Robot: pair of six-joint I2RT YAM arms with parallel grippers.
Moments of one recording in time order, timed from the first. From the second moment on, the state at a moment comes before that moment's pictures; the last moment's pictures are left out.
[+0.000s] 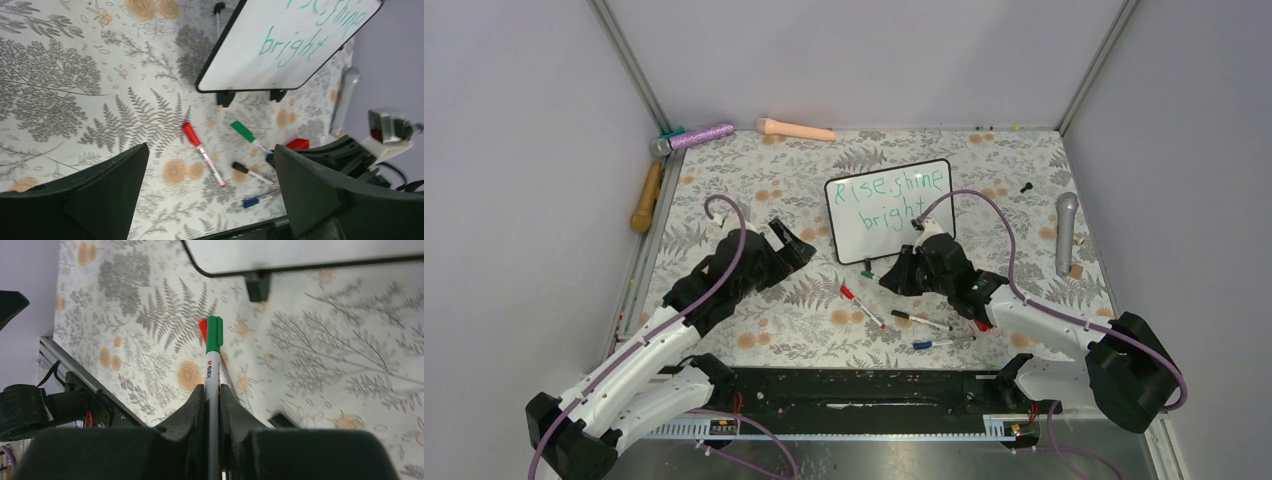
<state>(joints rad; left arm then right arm) -0.63 0.83 0.77 -0.52 -0.19 -1.04 0.75 1.20 0.59 0.03 -0.10 0.70</state>
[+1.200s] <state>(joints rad) -0.32 1.09 0.10 0.89 -0.44 0.11 0.24 1.10 0.16 0.65 0.43 -0.02</state>
